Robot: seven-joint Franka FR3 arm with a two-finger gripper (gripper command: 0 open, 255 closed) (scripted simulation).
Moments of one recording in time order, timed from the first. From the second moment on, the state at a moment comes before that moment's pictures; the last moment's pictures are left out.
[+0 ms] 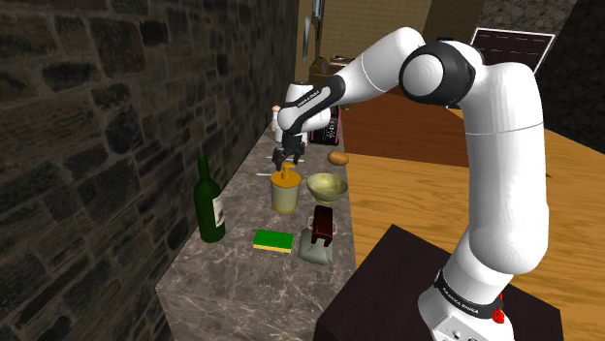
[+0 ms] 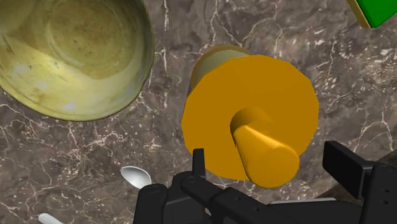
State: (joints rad) arm -0.06 0.46 -0.07 -1.81 0.07 2.40 -0.08
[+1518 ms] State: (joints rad) arm -0.06 0.46 -0.07 -1.81 0.07 2.39 -0.08
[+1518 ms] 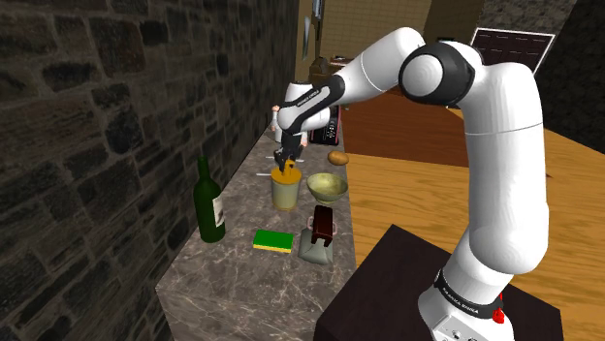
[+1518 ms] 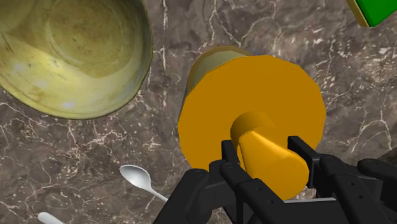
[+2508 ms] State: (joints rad) arm -0.06 0.37 -0.07 -1.74 0.06 2.23 -0.07
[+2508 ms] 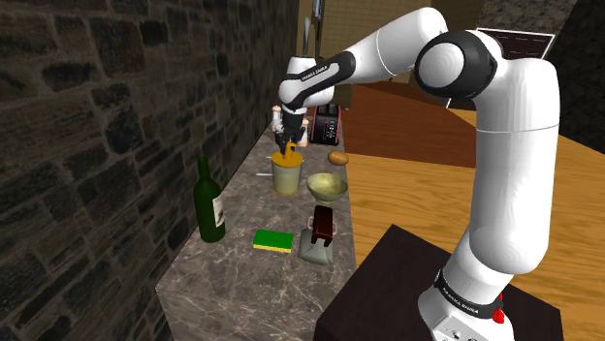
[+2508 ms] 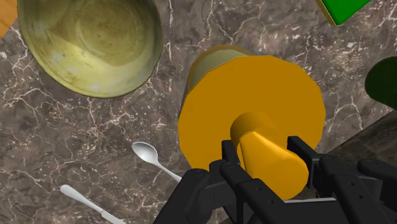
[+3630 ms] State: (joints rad) arm -0.08 0.27 -0.09 -1.65 0.05 2.04 -0.10
